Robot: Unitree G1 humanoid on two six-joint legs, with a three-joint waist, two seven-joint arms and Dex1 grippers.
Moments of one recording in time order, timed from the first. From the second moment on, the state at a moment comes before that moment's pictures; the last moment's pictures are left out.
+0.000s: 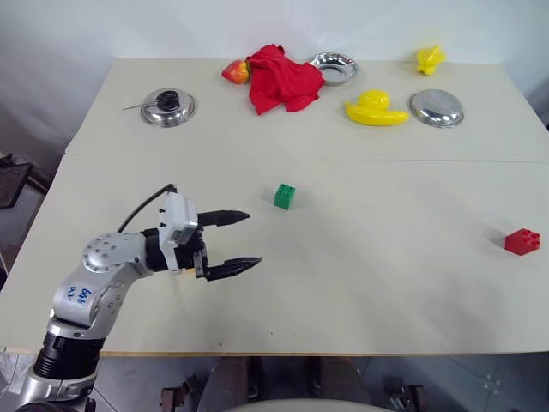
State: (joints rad) left arm -0.22 0.64 0.00 -0.33 -0.60 0.40 -0.96; right arm 0.50 -0.36 -0.94 -0.22 0.62 0.08 0.44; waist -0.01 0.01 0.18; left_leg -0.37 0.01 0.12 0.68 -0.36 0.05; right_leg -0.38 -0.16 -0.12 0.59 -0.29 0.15
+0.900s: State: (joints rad) left arm -0.21 0.61 -0.01 -0.34 -0.53 0.35 -0.95; right arm -0.24 -0.89 -0.52 0.25 0.50 0.88 0.11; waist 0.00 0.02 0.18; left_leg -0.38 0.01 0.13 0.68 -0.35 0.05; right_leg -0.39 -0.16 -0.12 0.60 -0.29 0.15
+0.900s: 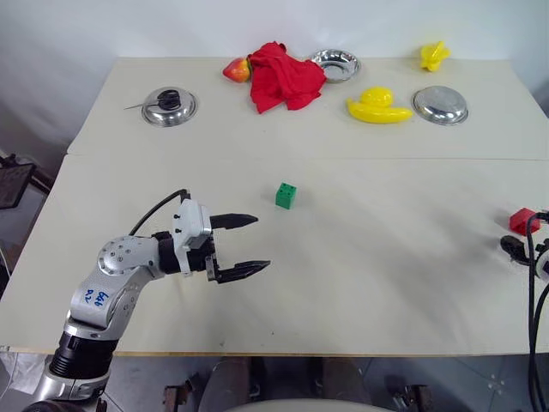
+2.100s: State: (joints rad) left arm -0.18 0.63 0.03 -0.36 -0.51 0.34 -0.93; right arm -0.42 -0.94 -0.43 0.60 0.29 0.55 0.39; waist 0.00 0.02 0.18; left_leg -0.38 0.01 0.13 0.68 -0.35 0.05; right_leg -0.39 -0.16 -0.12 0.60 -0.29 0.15
